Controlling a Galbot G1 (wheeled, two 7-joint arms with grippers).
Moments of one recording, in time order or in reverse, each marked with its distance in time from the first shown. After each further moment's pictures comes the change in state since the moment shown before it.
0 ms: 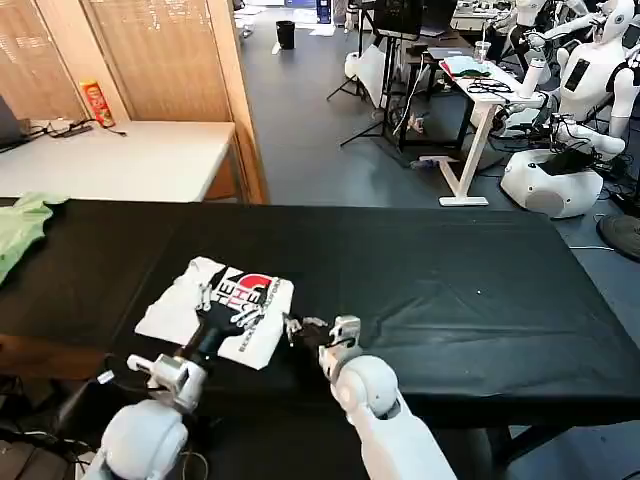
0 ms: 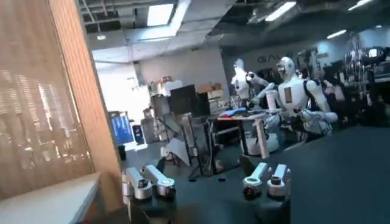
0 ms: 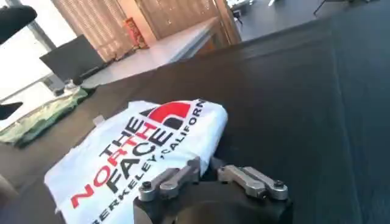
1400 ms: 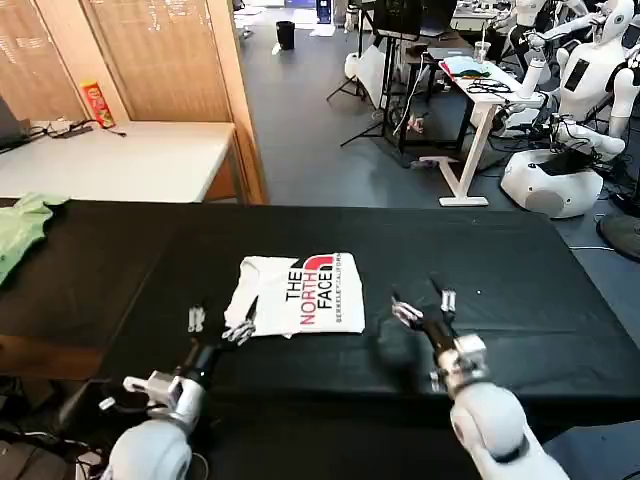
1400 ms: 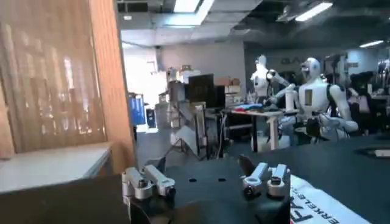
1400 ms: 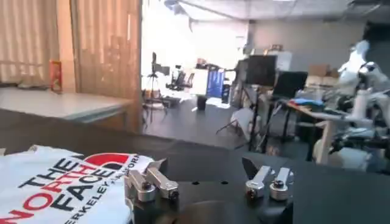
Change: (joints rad) left arm 0.086 -0.014 0.003 0.044 -0.170 -0.039 -0.107; right arm -0.315 -0.387 0.271 0.331 -0.227 0.397 0.089
